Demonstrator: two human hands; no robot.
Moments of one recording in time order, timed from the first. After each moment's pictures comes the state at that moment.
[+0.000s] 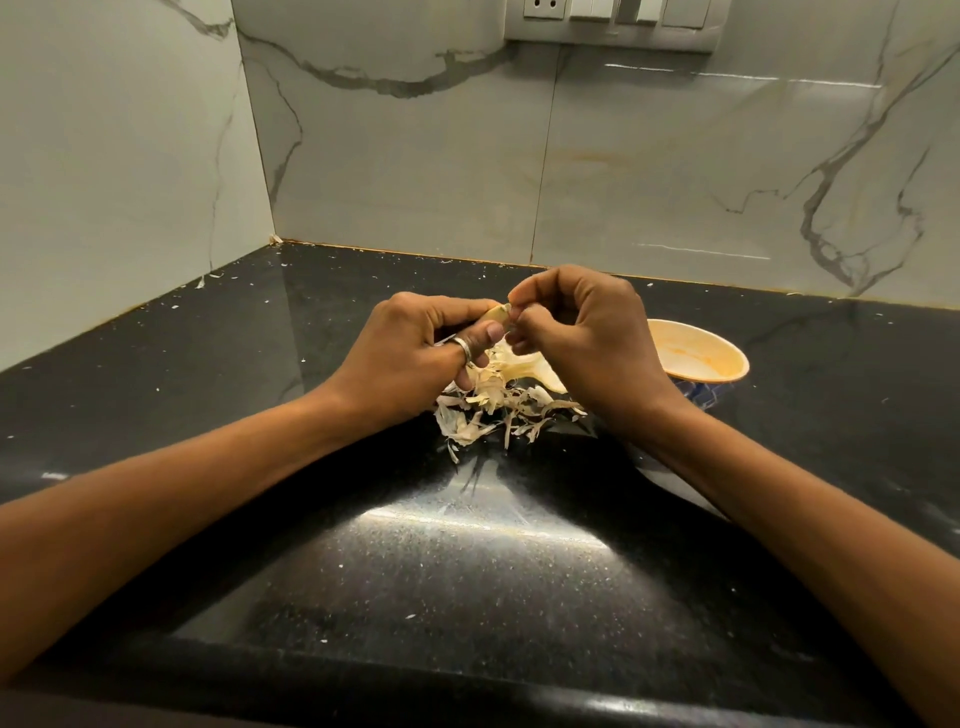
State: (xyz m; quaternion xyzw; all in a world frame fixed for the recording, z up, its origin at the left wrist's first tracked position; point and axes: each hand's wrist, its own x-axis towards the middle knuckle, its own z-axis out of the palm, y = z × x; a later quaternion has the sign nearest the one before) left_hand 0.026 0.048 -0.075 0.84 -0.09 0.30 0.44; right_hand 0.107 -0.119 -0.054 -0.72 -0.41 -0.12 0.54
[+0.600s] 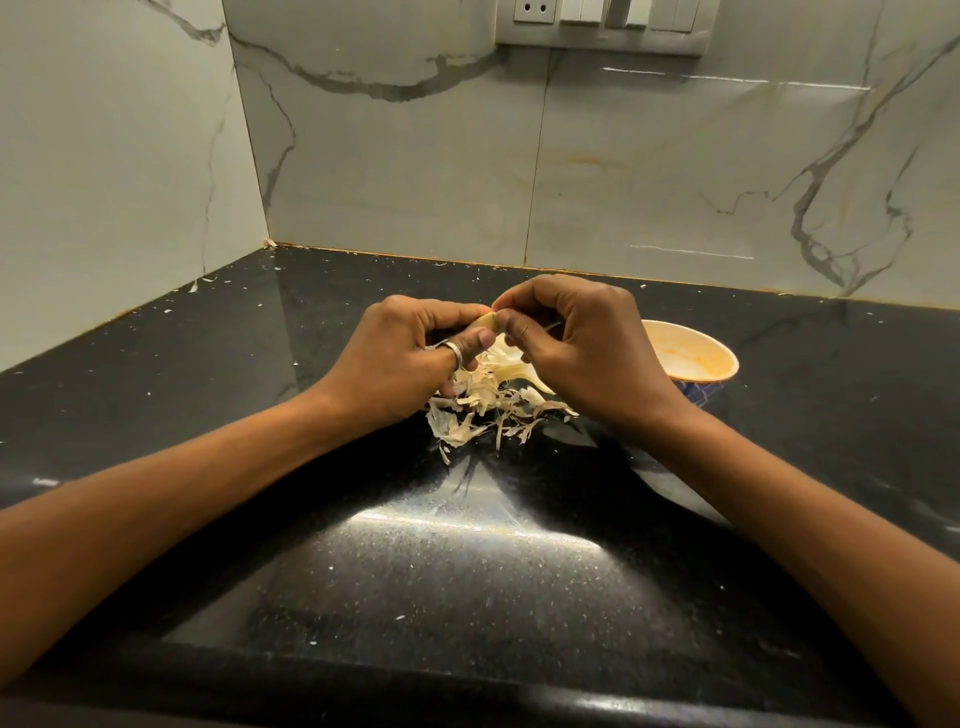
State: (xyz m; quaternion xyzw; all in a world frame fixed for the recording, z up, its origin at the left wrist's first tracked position) left_hand 0.024 0.048 -0.075 0.85 -0.08 0.29 0.44; right_hand 0.105 -0.130 -0.051 -0.73 -0.49 -0.19 0.42
